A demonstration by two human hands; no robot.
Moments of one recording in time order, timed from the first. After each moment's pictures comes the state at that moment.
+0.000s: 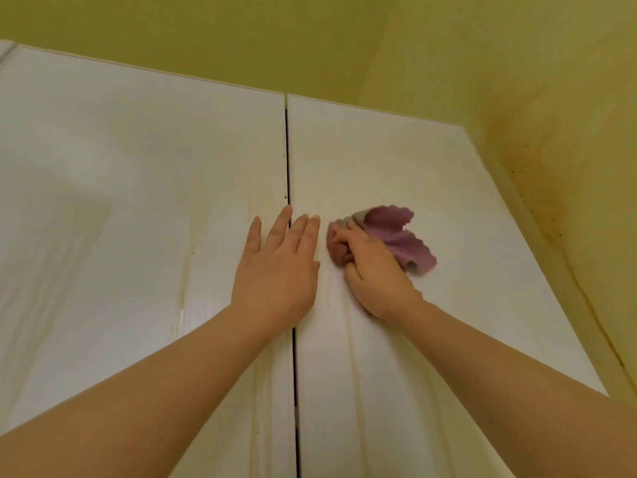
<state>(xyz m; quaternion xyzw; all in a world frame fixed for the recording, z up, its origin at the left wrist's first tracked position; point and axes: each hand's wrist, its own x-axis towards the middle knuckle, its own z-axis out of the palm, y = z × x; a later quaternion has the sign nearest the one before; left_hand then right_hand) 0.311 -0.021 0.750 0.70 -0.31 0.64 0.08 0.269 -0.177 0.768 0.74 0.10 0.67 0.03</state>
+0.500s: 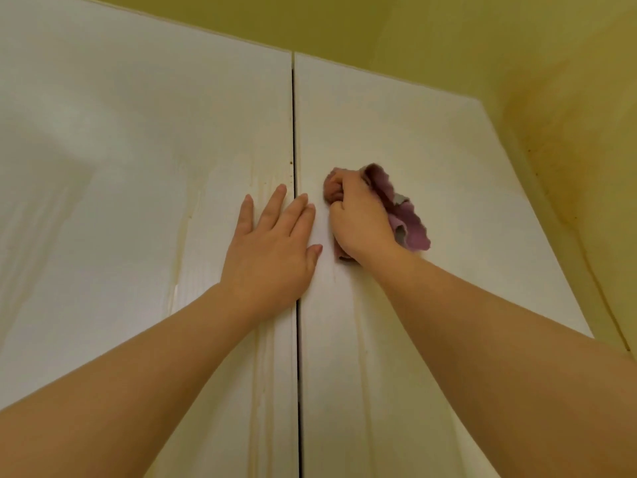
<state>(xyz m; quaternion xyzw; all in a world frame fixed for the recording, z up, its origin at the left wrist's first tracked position) 0.331 -0.019 0.748 0.72 -0.31 0.62 0.07 0.277 -0.136 0.796 0.71 0.08 0.69 -0.08</state>
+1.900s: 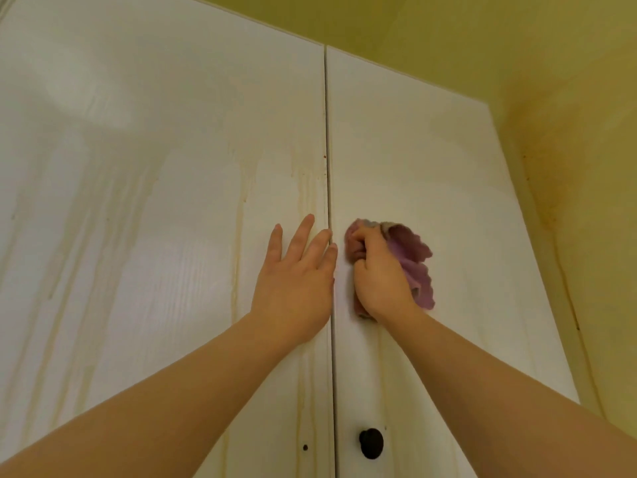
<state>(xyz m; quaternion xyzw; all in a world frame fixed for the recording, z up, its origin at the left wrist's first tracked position) 0.322 0.016 0.689 0.73 -0.37 0.57 0.06 0.276 -0.110 0.704 0.75 0.02 0.65 -0.11</state>
